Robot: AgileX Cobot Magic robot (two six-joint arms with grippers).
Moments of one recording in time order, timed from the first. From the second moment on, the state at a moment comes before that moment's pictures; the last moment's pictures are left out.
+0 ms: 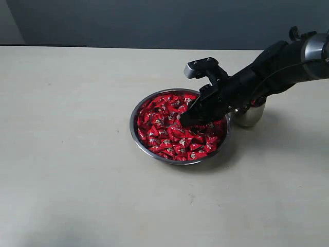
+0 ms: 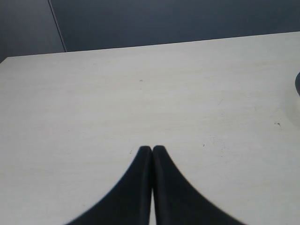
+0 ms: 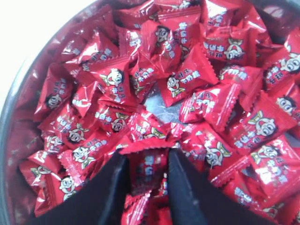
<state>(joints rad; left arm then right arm) 0.11 0.00 0.01 0.03 0.34 0.03 0.46 2.00 -1.13 1.05 0.62 -1.21</state>
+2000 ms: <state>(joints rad) 0.11 0.00 0.01 0.03 0.34 0.03 0.53 2.12 -1.29 0.90 0.47 -0.81</state>
